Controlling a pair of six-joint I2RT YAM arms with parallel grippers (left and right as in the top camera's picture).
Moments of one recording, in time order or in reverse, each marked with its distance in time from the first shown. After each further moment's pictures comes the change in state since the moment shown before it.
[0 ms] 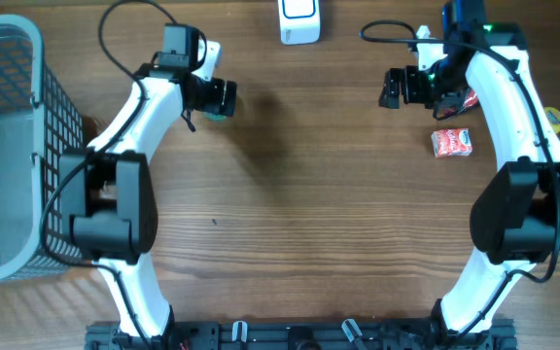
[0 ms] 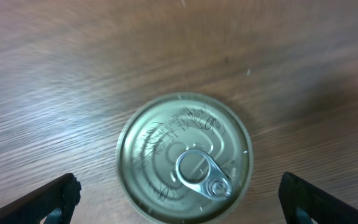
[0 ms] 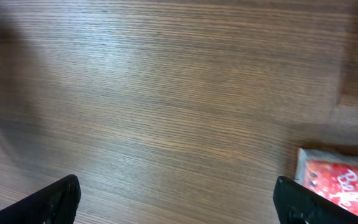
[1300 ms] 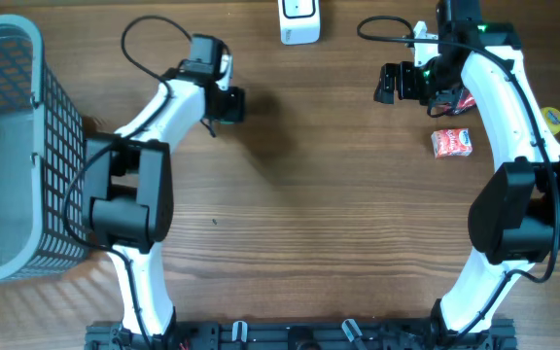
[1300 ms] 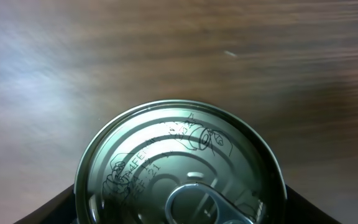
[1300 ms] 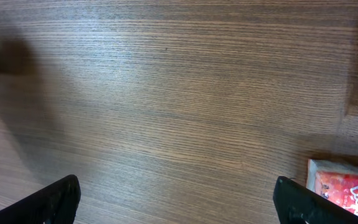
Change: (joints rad) left arm -0.095 0.077 0.015 -0.031 -0.024 -0.327; right arm 0.011 0.000 0.000 0.039 -0.007 0.053
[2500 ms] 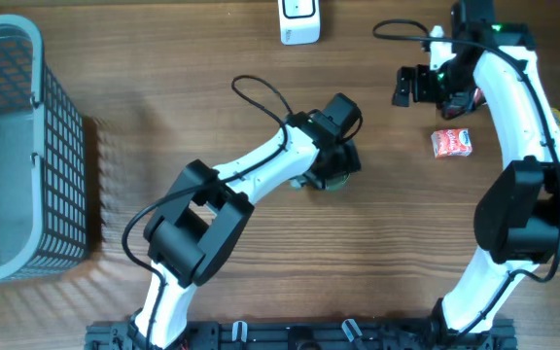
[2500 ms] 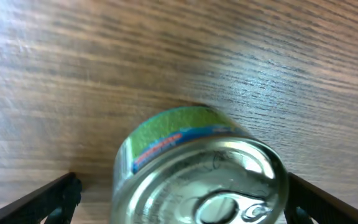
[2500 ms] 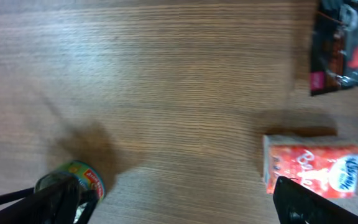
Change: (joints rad) left arm -0.506 -0.019 0.003 -0.126 0.050 -0.726; right arm -0.062 0.000 0.000 -0.046 0.084 0.010
